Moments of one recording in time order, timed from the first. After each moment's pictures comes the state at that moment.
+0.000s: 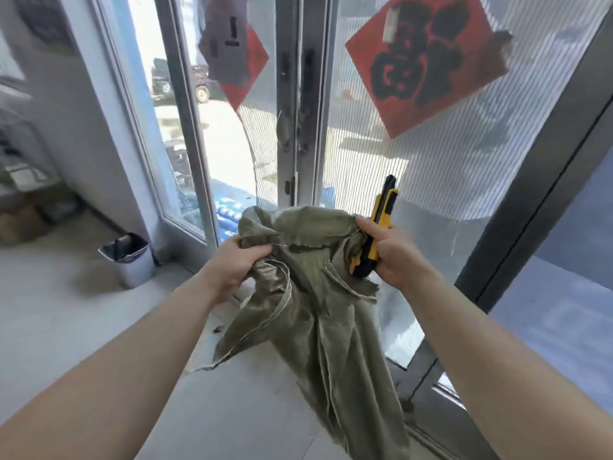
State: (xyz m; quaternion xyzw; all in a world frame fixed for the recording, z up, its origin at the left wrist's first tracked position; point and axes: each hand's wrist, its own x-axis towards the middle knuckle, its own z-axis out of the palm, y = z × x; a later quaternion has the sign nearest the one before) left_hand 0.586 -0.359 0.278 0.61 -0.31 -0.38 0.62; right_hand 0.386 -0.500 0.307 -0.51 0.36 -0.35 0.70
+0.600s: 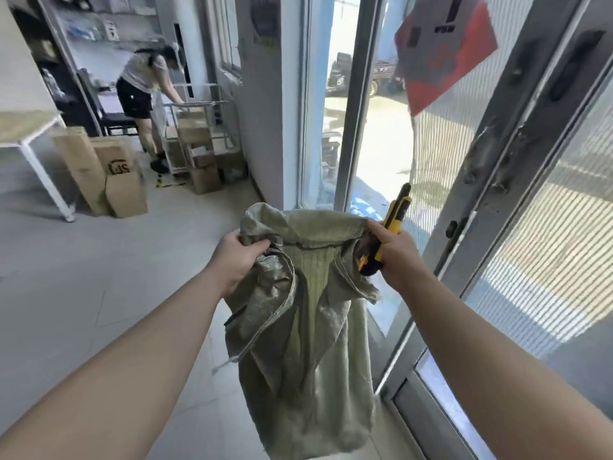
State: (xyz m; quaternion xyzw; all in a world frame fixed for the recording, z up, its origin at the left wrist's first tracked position) left_hand 0.797 -0.312 0.247 0.72 -0.10 -0.12 0.68; right_hand 0.700 -0.551 0.256 -0.60 0.26 -0.21 0.73
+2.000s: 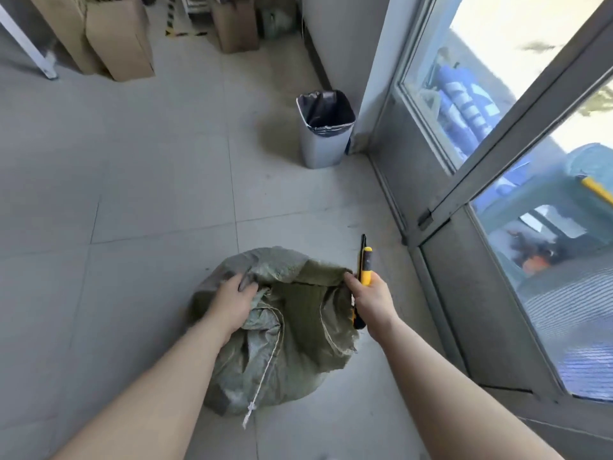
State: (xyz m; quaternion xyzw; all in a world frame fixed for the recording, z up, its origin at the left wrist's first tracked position) left_hand 1.156 -0.248 -0.235 0.83 0.13 -0.25 0.48; right_hand 1.098 -0.473 -0.235 -0.70 0.38 0.04 0.60
